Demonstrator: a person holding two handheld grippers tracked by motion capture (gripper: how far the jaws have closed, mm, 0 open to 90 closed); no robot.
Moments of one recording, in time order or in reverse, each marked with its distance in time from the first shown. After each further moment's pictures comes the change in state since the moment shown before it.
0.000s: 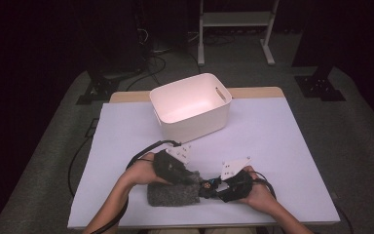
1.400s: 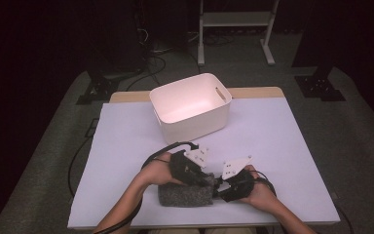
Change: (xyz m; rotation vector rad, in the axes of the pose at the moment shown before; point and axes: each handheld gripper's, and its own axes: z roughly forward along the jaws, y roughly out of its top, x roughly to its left) left arm -0.003 0.047 0.034 0.005 -0.035 0.103; right arm -0.002 -0.001 -0.003 0.005 0.011 -0.001
